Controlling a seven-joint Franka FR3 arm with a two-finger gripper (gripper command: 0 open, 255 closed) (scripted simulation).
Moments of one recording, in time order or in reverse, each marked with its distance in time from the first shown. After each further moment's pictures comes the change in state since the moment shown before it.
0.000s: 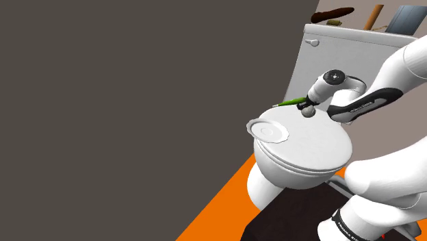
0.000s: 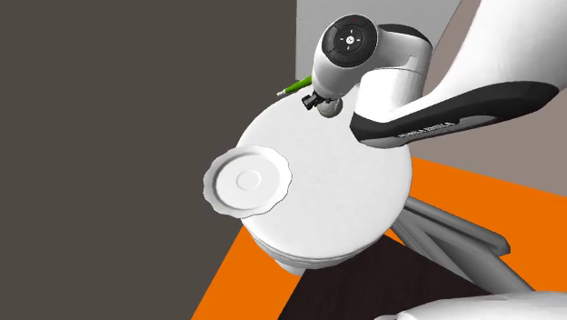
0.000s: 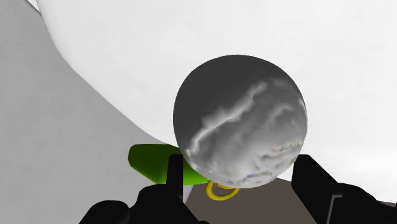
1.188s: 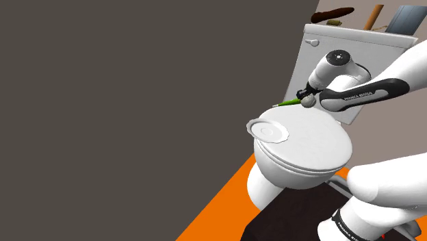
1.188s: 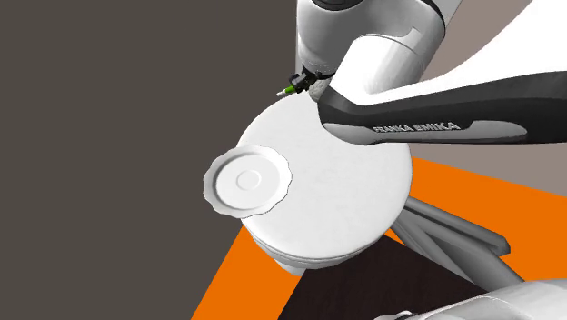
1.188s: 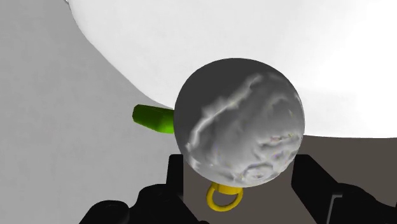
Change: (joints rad) arm 0.185 -0.222 -0.026 -0.054 0.414 -0.187 -0.322
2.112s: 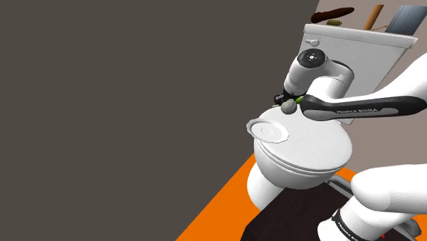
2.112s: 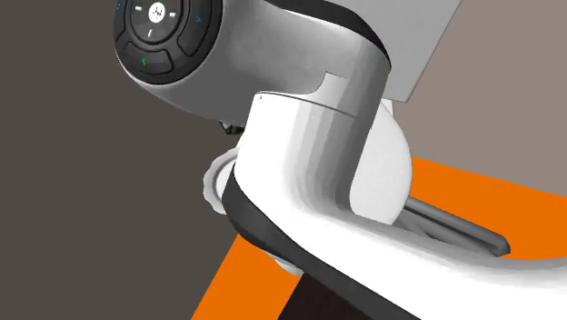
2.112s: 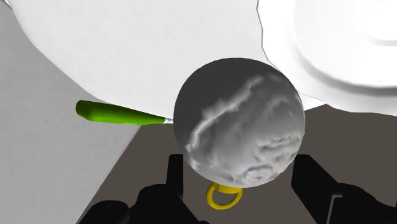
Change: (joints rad) arm 0.223 -0.223 0.281 -0.085 0.196 -0.317 0.208
